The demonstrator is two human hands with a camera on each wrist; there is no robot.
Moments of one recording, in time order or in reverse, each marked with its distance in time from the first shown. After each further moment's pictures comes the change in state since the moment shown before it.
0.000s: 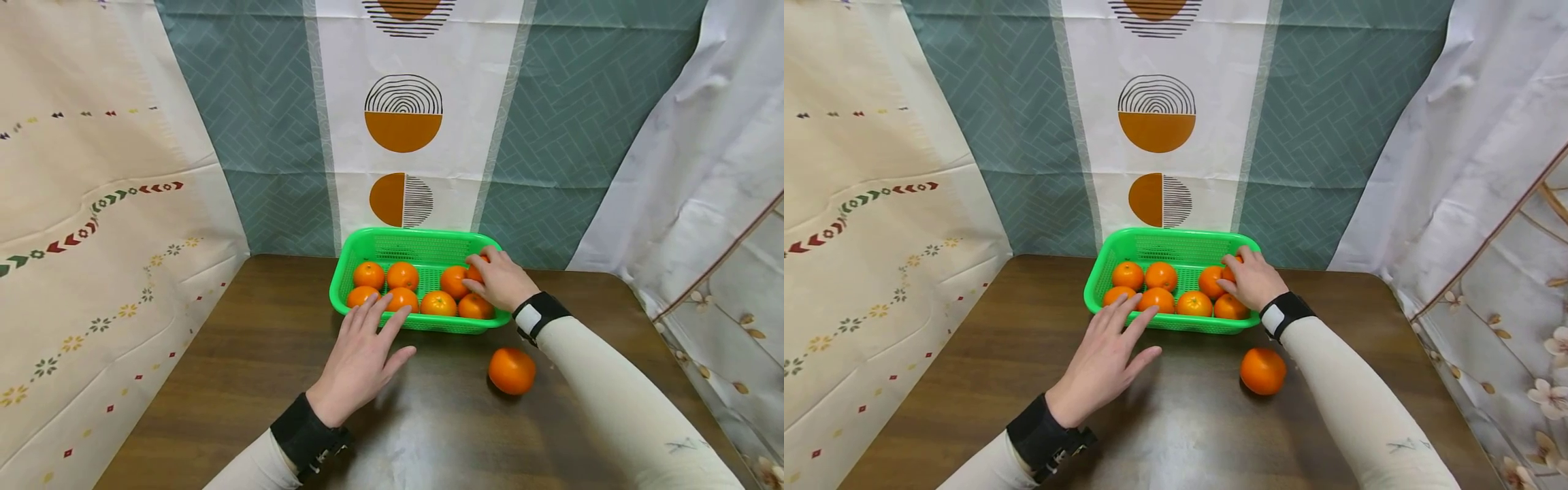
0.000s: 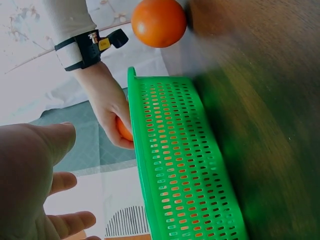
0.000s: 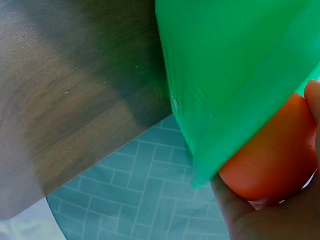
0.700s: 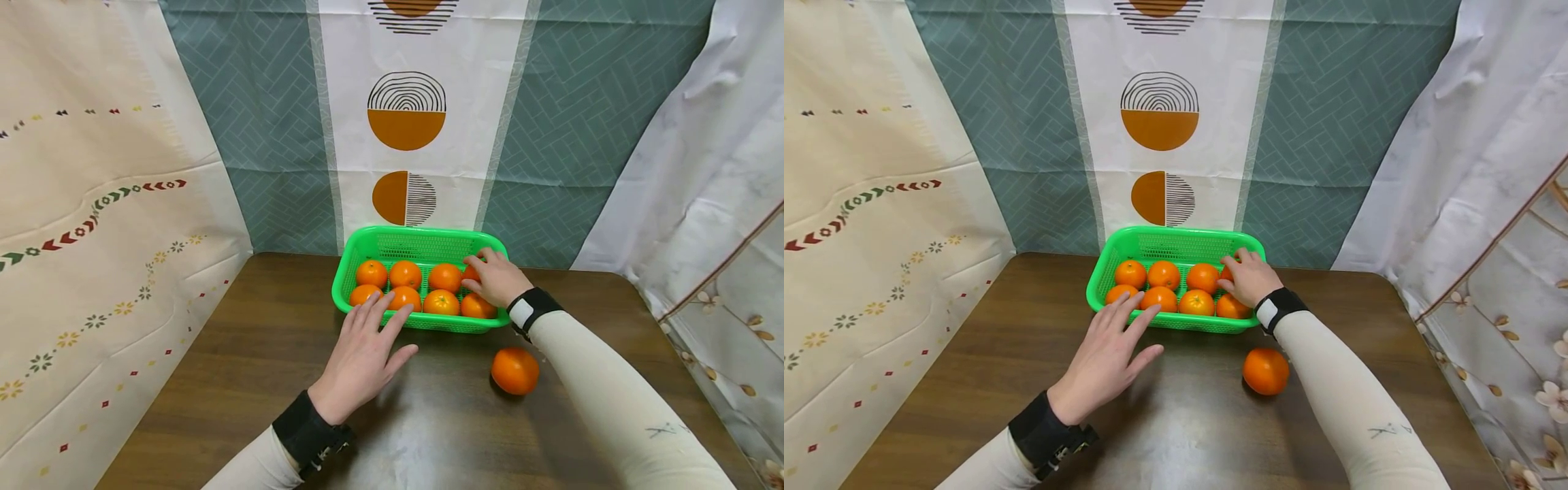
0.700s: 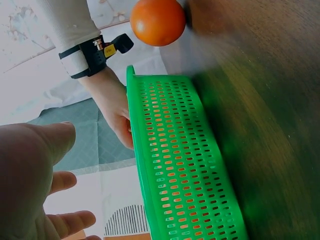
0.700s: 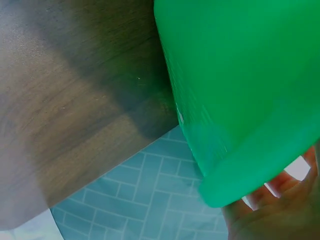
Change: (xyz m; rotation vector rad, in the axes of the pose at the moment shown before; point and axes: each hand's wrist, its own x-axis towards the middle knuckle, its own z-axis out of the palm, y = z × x) left_hand 0.001 -0.001 0.000 0.011 -0.007 -0.001; right_hand 0.015 0.004 0.015 -0.006 -0.065 0.009
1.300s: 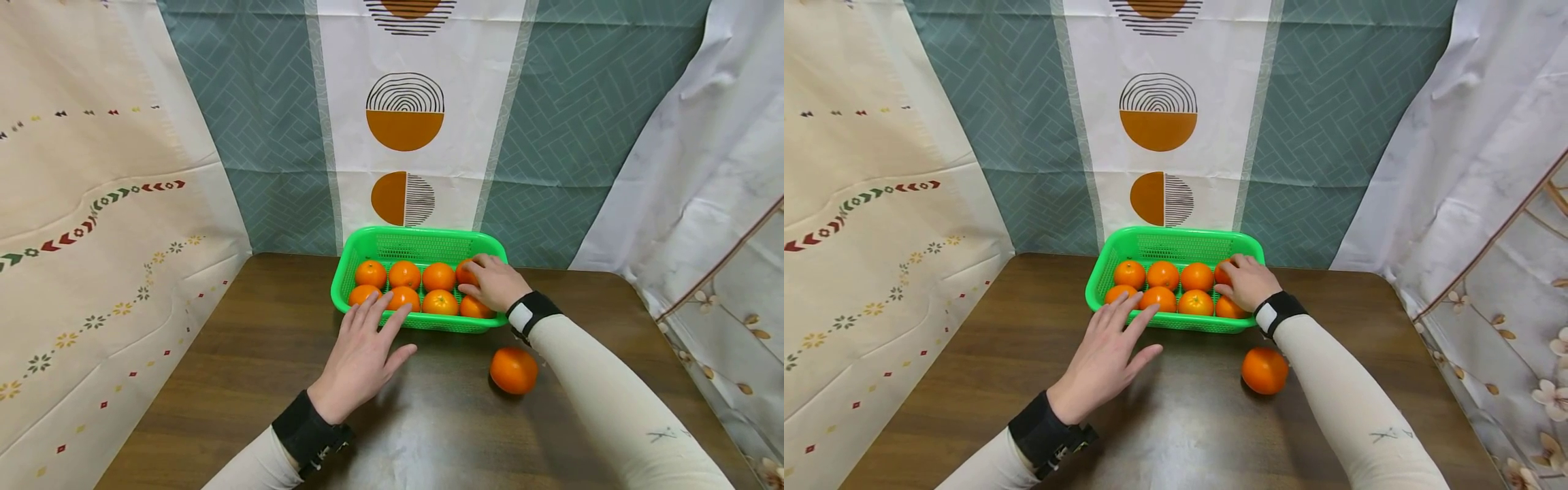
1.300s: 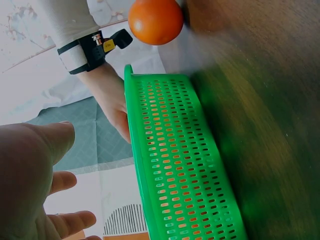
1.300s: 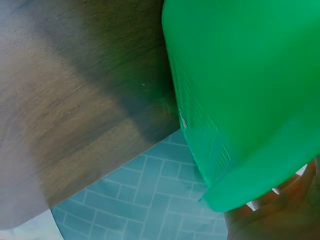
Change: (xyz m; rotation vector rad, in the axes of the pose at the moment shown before) left_hand 0.000 0.000 0.001 0.007 0.004 -0.007; right_hand -0.007 -0.002 0.002 -0.010 -0.014 -0.007
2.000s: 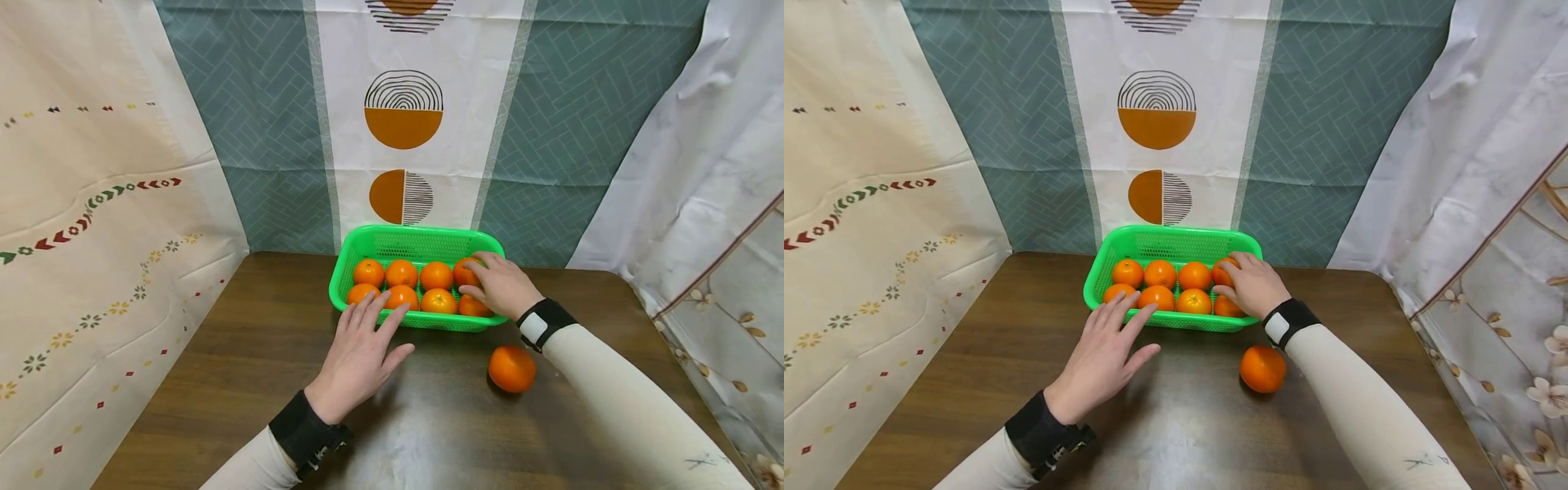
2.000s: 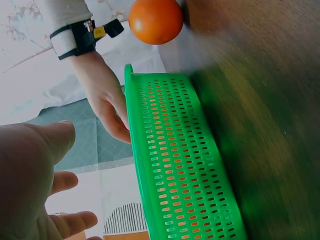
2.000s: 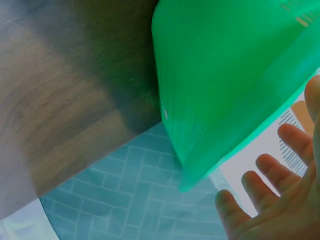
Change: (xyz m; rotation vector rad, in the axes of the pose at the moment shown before) left_hand -0.001 -0.001 0.000 0.003 -0.003 -0.002; right_hand -0.024 -0.011 -0.018 -0.050 0.095 -0.091
